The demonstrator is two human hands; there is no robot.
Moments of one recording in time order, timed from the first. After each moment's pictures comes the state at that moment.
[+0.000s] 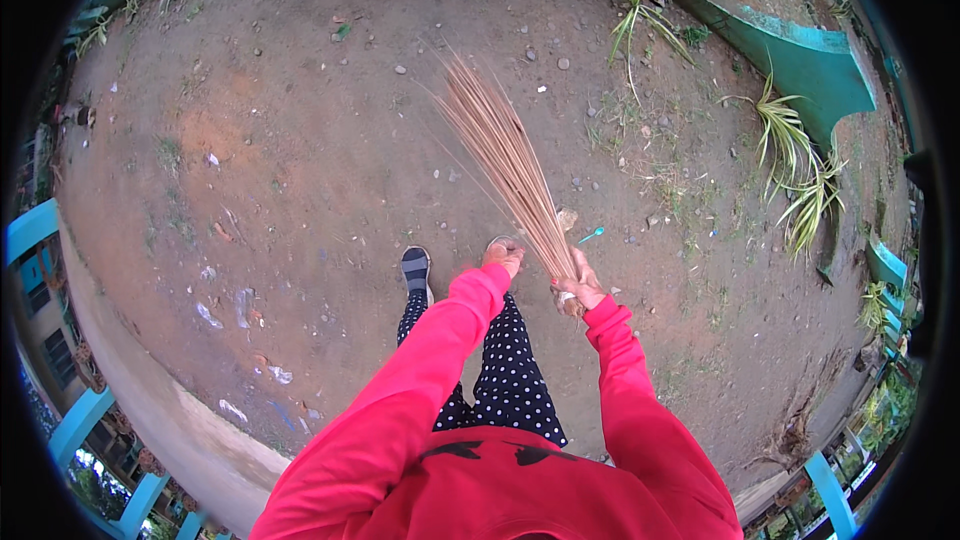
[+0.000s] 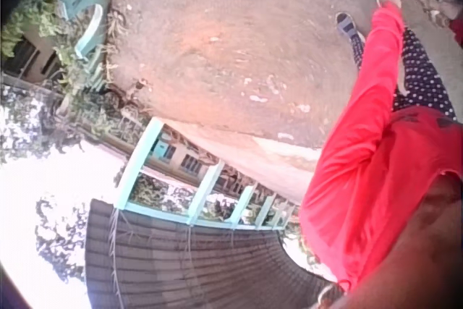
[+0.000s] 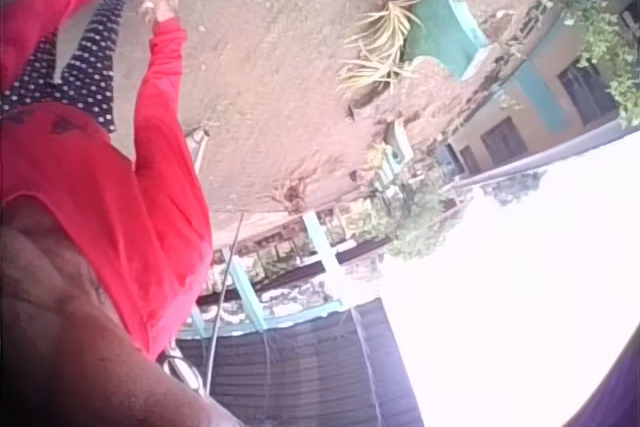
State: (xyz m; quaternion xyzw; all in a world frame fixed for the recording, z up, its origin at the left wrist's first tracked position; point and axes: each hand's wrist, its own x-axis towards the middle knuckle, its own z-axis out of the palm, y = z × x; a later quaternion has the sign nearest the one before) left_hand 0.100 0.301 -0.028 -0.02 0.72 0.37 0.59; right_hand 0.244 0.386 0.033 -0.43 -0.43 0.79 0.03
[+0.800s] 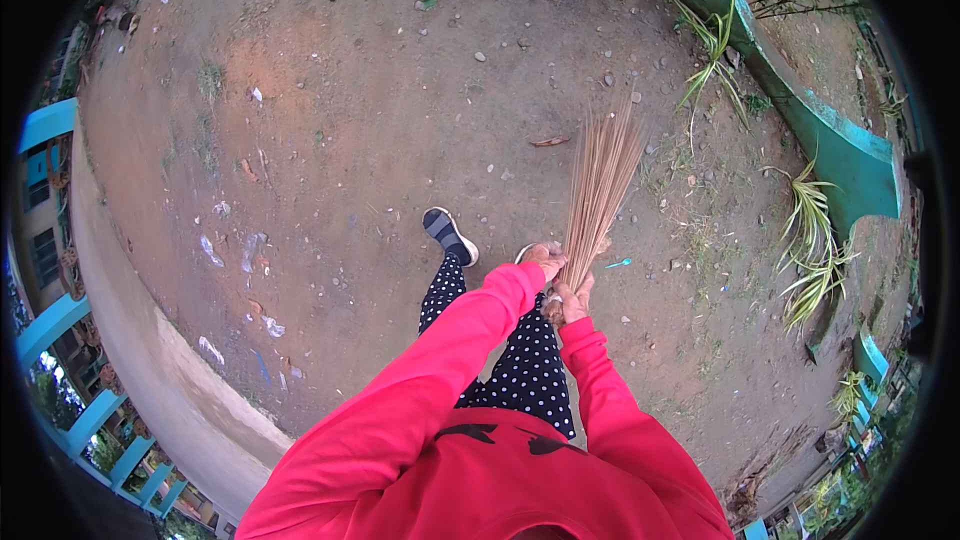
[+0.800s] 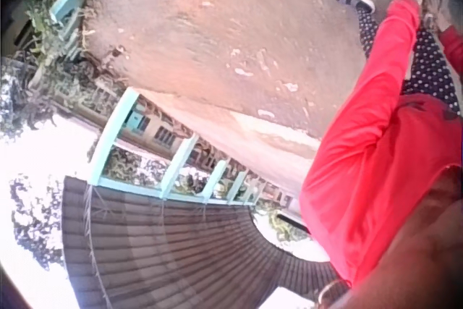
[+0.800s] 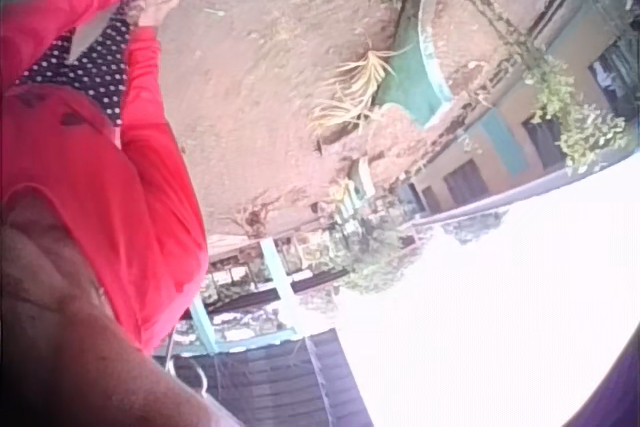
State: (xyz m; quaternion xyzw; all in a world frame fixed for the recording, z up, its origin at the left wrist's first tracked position) left_hand 0.052 0.284 -0.010 0.01 0.74 0.34 0.58; right_hand 0.153 0.313 0.033 -0.59 -0.31 0.74 0.09
